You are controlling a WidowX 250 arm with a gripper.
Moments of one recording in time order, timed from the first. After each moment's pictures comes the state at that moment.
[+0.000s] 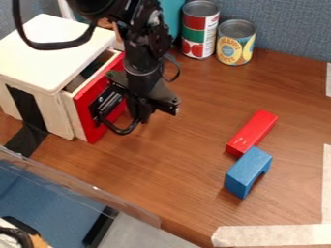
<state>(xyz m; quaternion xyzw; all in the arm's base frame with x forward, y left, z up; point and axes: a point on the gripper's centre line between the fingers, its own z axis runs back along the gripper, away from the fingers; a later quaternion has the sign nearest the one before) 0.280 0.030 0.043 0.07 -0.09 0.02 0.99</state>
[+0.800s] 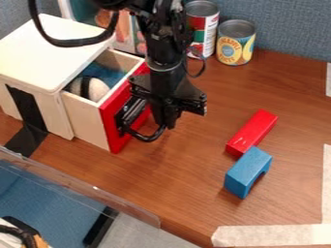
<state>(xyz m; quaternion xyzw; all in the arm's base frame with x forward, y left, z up) 0.280 -0.006 0.052 0.01 -0.07 0.05 1.00</state>
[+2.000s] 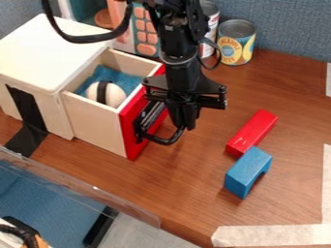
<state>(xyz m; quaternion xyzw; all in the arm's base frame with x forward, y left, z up) 0.276 -0.028 0.056 -0.04 -0.03 0.10 0.99</state>
